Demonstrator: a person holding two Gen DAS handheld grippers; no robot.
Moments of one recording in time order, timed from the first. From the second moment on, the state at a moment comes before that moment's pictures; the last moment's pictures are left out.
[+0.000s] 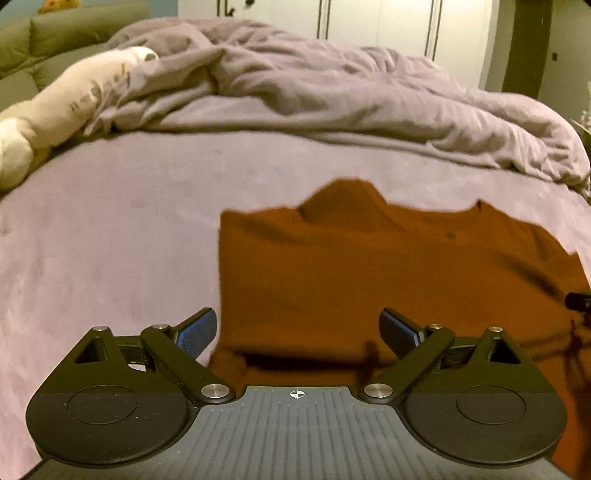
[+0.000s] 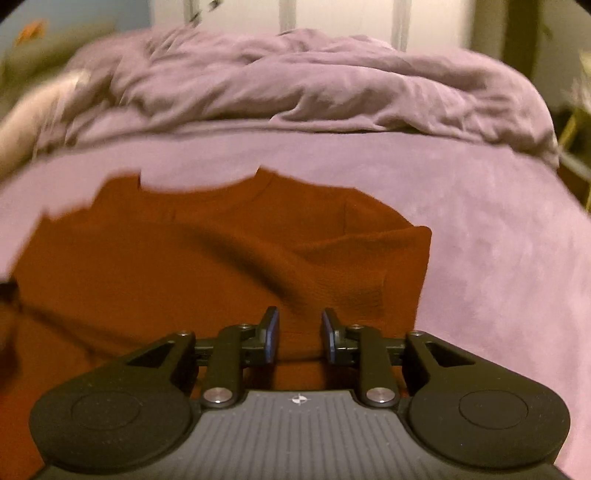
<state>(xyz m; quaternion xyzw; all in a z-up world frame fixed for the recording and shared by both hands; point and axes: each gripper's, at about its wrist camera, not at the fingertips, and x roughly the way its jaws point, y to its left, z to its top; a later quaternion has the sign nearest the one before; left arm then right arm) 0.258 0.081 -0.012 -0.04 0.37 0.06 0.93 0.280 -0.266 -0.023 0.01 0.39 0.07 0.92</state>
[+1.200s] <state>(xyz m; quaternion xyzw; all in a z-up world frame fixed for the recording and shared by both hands) 0.120 0.104 -0.020 -0.01 0.44 0.03 0.90 0.126 -0.330 -0.018 0.04 0.41 0.05 0.91</state>
